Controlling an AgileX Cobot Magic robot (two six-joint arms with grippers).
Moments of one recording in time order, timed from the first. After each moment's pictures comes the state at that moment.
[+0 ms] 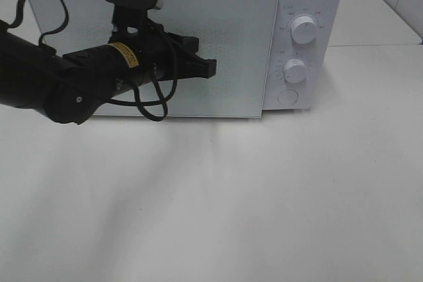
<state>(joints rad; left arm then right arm) -0.64 1.96 -0.99 -0.03 -0.63 -0.08 0.08 0.00 -0.49 -0.11 0.97 0.07</state>
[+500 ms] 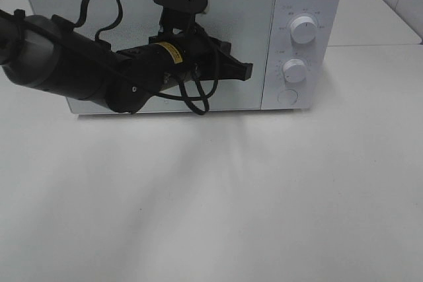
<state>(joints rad) -0.70 2.09 -1.19 -0.12 -0.52 0.03 0.08 0.00 -0.49 -0.11 0.97 0.07</state>
